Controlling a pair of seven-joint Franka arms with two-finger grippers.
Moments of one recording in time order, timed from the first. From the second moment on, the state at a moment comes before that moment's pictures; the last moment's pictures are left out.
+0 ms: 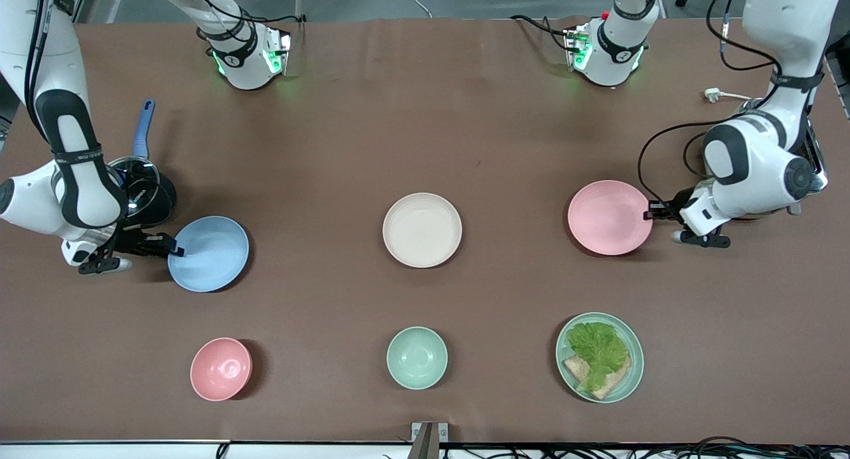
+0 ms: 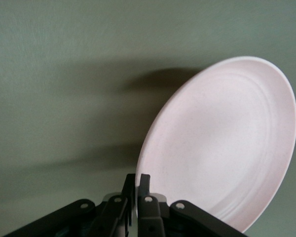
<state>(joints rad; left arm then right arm) -0.01 0.26 0.10 -2.21 -0.34 2.27 0.45 -0.13 0.54 -0.18 -2.00 0.64 2.36 -0.83</state>
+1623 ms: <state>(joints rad) -0.08 0.76 -0.69 -1.79 0.28 2.43 -1.02 -0.03 0.47 -0.08 -1.56 0.46 1.74 0.01</state>
